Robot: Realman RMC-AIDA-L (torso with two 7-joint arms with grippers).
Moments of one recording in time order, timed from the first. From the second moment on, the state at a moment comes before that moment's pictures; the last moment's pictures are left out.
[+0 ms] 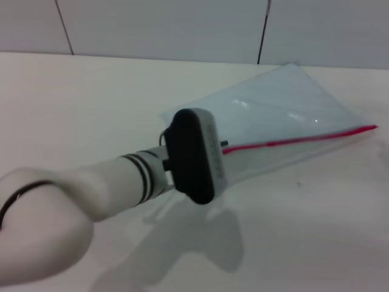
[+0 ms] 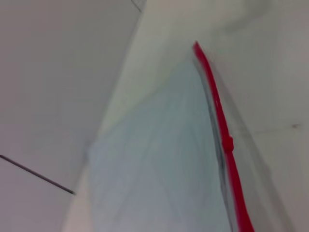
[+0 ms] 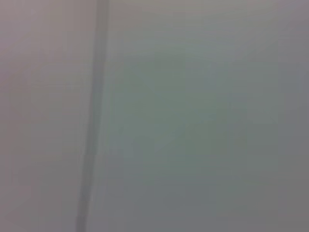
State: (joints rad) left arm -0.38 -2.03 2.19 1.20 2.73 0.21 -2.36; right arm 0.54 2.03 -0.09 -0.01 1.71 1.40 -2.98
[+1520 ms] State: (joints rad) left arm -0.30 -2.02 2.22 1.19 2.78 -0.06 -2.34; right arm 0.73 2.03 -0.37 -0.24 1.07 1.32 -3.00
